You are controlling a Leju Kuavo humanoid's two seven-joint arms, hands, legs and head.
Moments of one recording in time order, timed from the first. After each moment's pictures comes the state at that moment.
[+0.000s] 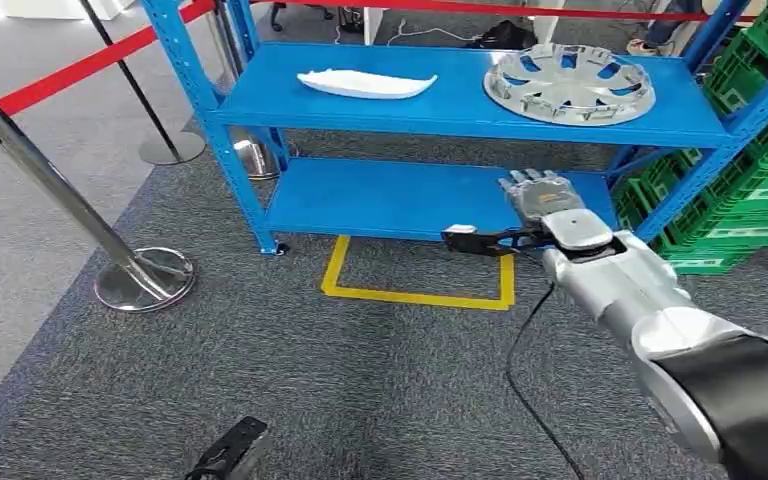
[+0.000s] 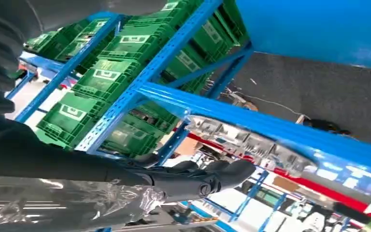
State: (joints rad) left arm -0.21 -0.18 0.74 -0.20 -1.25 0.02 -0.14; right arm -0.99 -0.03 0.42 -0.32 1.45 -0.04 -0.03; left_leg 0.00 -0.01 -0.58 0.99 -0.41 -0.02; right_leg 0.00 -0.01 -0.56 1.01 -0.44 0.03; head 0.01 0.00
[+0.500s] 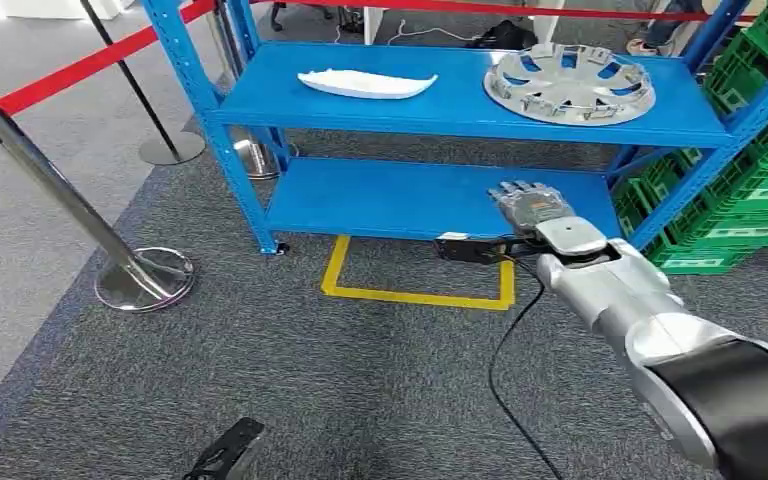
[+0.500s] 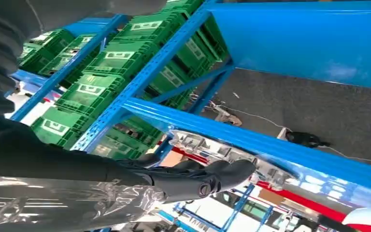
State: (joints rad) left arm -0.21 -0.18 0.74 -0.20 -1.25 0.01 -0.14; right arm -0.97 -0.02 0.43 -0.32 1.38 -0.01 -0.06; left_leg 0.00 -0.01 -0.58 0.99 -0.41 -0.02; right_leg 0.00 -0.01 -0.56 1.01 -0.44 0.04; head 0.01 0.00
